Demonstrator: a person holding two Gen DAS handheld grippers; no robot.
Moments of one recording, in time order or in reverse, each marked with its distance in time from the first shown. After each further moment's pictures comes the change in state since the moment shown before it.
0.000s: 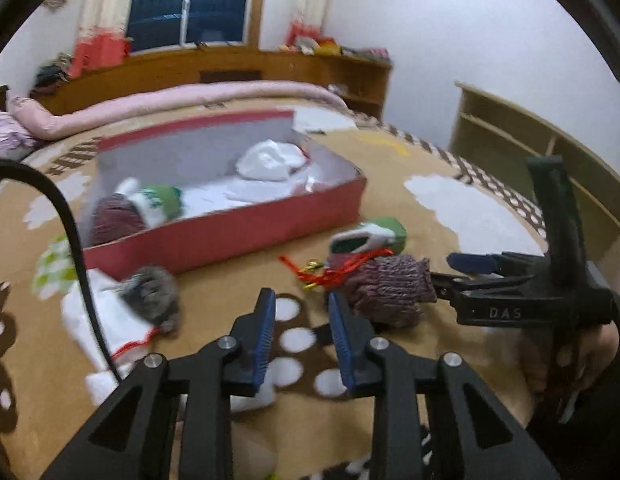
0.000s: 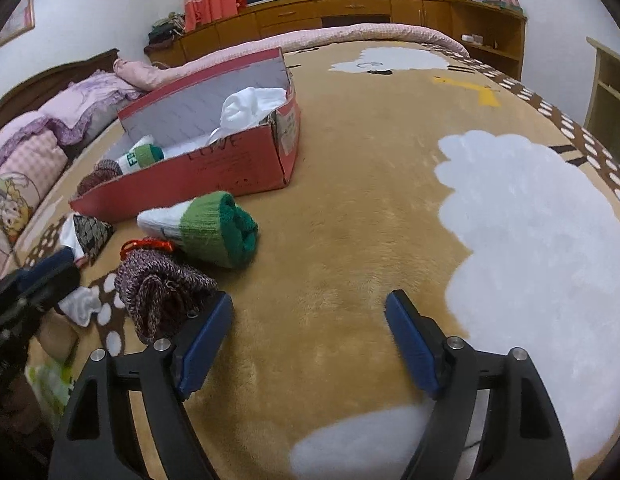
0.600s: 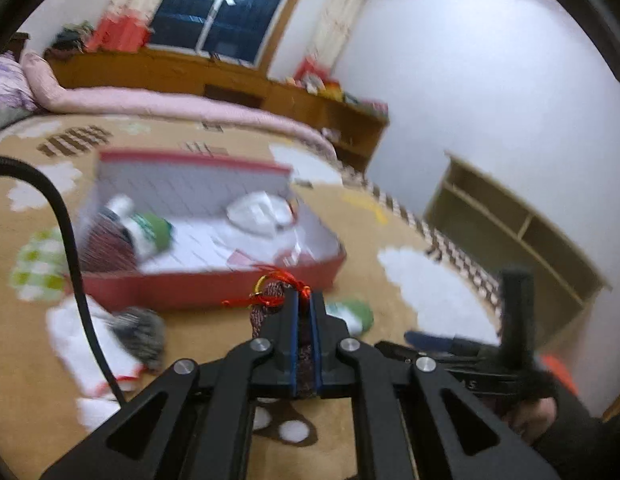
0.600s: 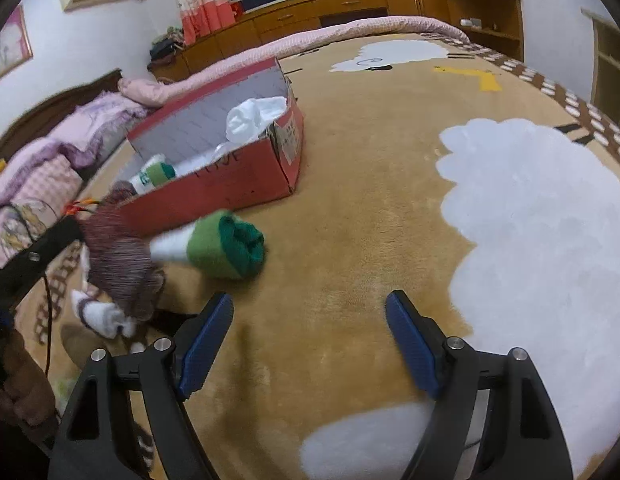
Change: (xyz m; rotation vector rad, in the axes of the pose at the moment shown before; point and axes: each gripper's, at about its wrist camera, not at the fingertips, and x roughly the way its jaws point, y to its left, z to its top) left arm -0.041 0.034 0.025 -0.221 -0.177 -0.132; right arm -0.003 -0.008 0.003 0.063 0.000 0.069
